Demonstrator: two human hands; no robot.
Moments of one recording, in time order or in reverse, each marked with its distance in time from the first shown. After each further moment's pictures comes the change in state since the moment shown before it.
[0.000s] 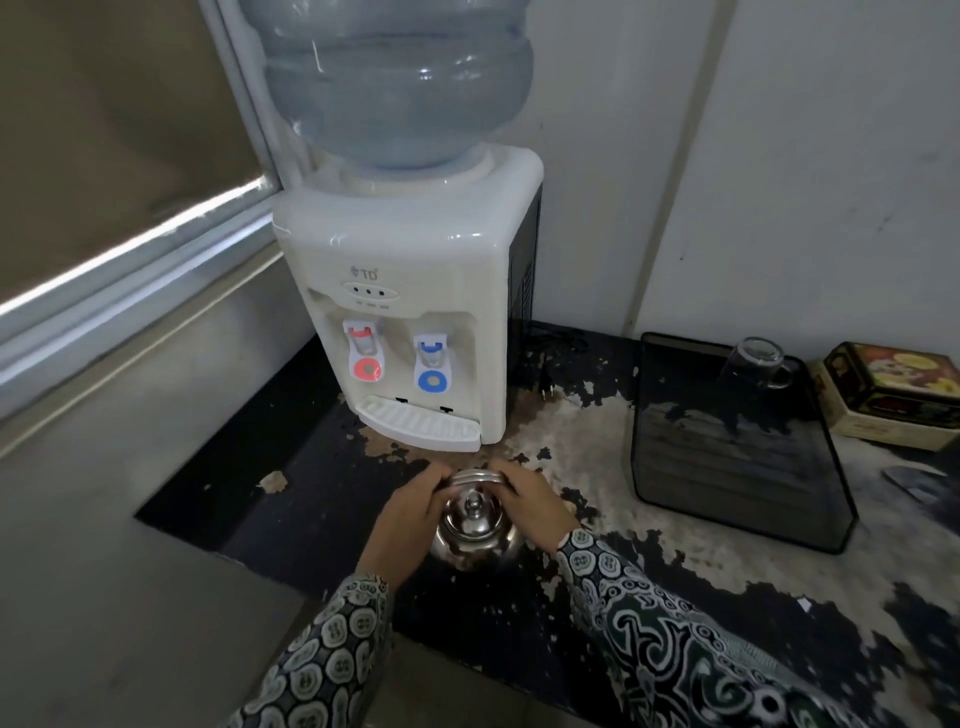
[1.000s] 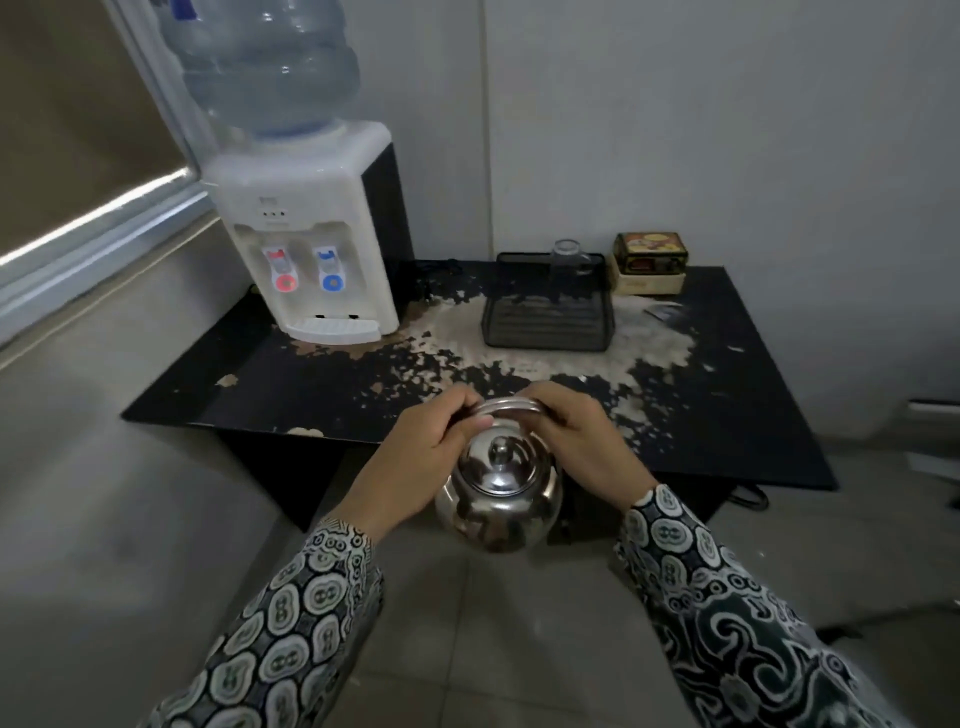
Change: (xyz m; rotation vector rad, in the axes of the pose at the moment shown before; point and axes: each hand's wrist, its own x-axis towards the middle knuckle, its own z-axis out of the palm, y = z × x) left_hand -0.311 0.198 0.066 -0.044 -0.138 0.406; right_hand -0.395 -0.066 -0.071 0.010 0.347 -0.195
